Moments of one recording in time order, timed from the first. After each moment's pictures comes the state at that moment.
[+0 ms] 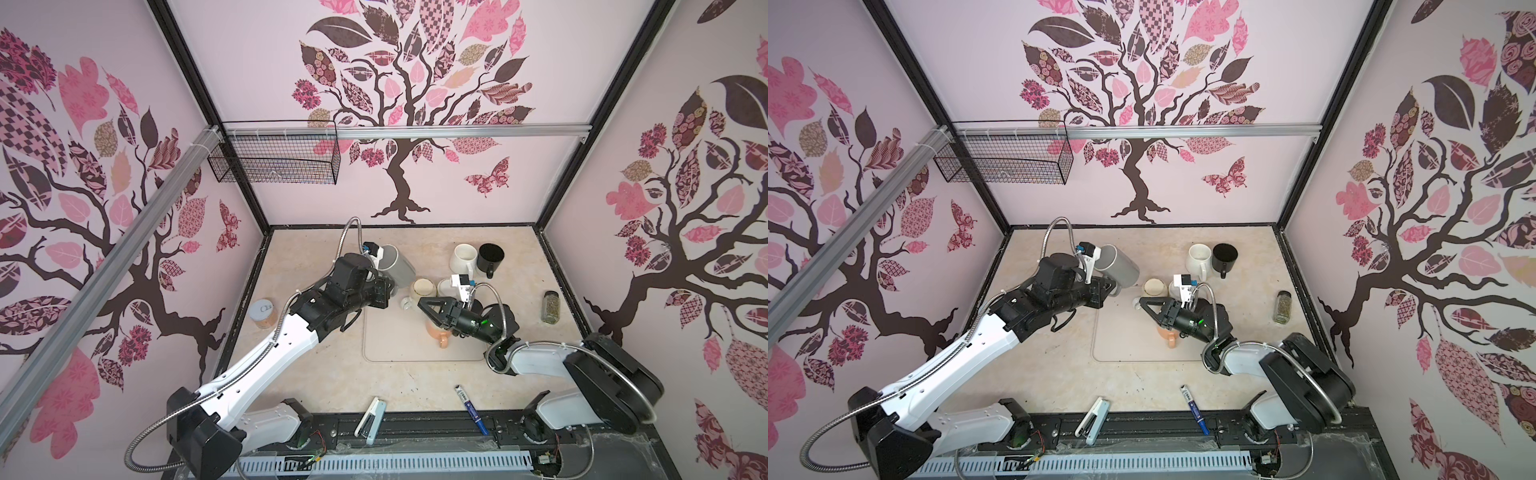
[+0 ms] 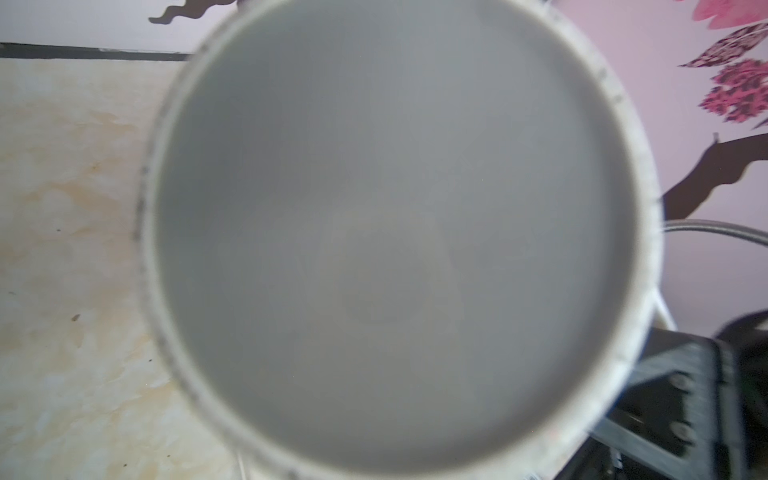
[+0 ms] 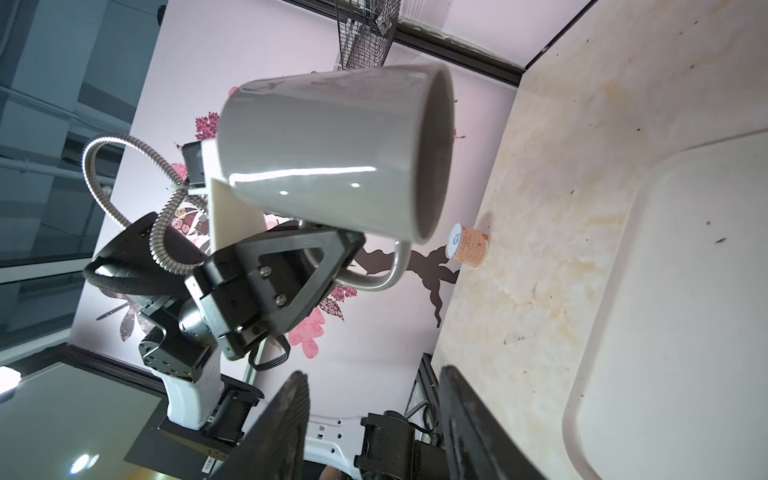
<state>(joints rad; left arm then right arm) -0.66 1.18 1.14 -0.51 0.06 -0.42 0.61 1.46 0.38 1.34 -0.55 1.40</state>
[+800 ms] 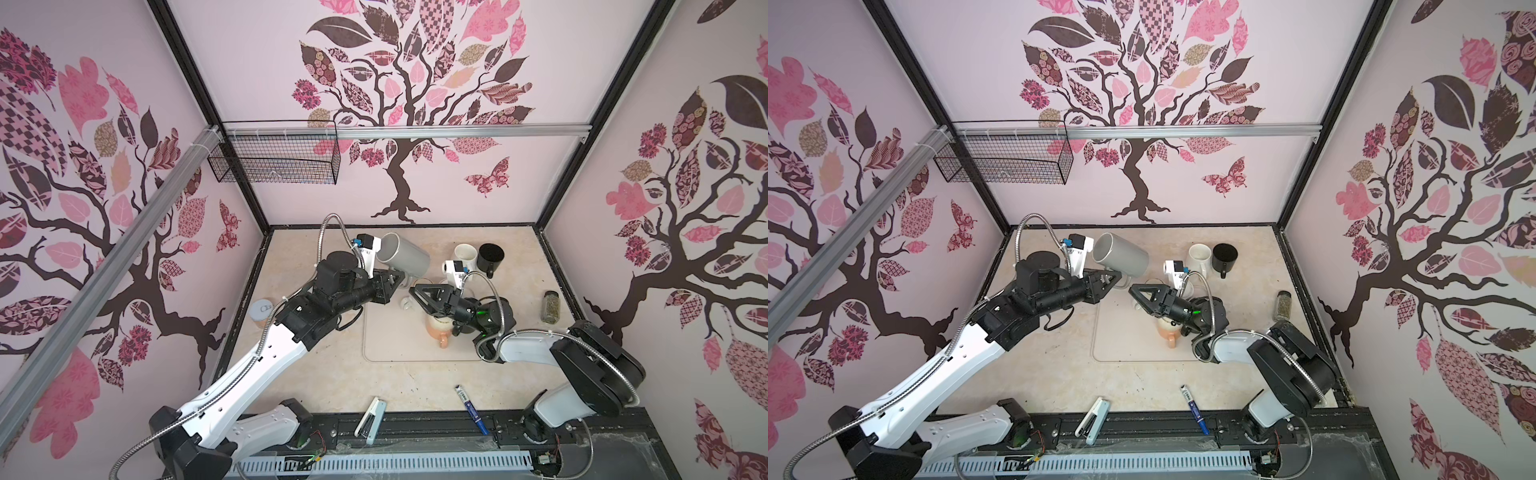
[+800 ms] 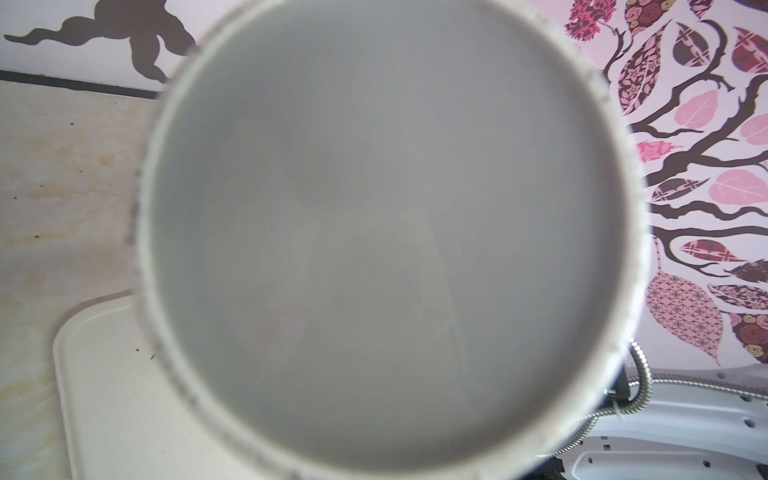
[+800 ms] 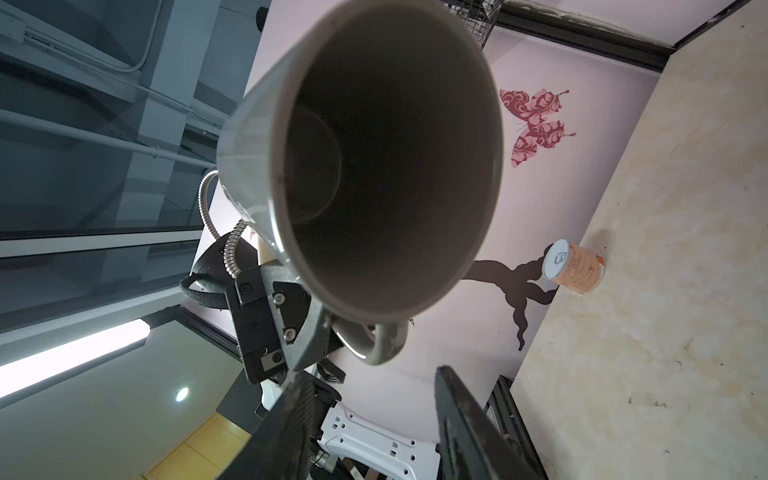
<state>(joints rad) -0.67 1.11 1.14 -0.36 0.21 -0.58 0.64 1.53 0.52 1.51 -0.58 1.52</state>
